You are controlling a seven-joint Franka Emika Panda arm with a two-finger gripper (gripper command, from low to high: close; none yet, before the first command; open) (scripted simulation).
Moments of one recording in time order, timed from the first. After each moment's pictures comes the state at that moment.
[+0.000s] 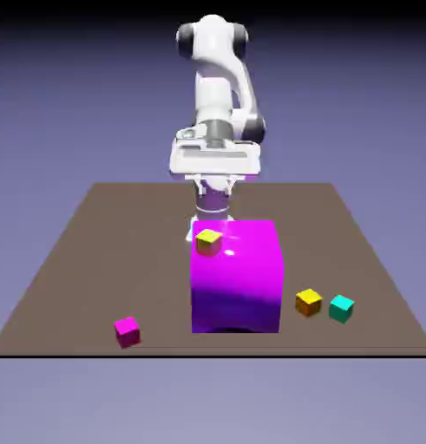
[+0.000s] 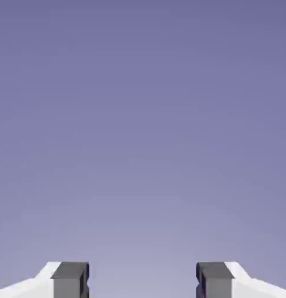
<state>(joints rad) 0.02 -0.53 0.01 -2.79 -0.01 3.02 0.69</state>
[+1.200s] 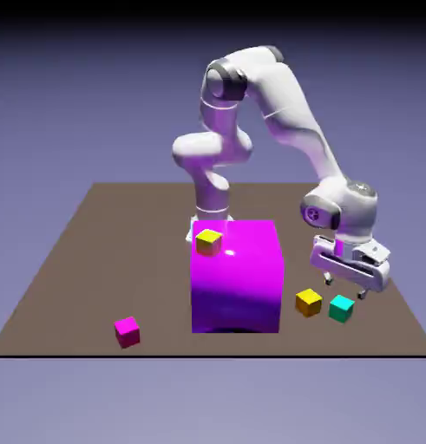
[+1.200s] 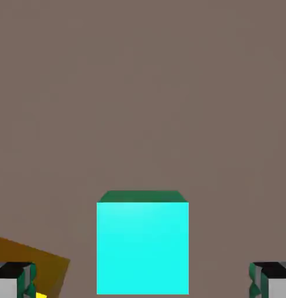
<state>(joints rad) 0.34 0.47 0.33 -2.26 -0.32 2.69 -0.69</state>
